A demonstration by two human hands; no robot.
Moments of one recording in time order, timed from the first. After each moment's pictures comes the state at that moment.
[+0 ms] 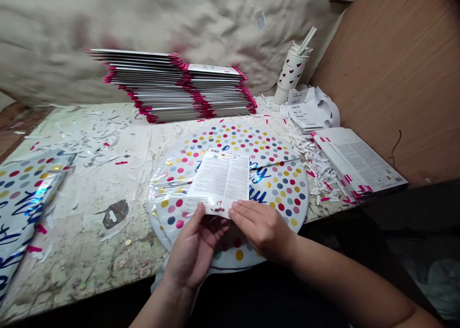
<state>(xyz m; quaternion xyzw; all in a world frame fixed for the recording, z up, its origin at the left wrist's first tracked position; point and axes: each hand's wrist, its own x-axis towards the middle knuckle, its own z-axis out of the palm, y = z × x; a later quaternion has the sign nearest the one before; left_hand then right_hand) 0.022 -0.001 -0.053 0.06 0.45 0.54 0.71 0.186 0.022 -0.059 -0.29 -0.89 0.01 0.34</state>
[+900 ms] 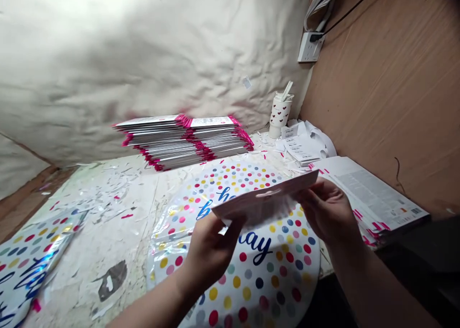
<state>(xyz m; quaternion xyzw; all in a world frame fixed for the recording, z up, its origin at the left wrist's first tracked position) 0.036 0.078 0.013 0.74 0.41 0.45 0.27 0.270 0.103 -0.014 -0.37 -0.50 0.37 0.69</state>
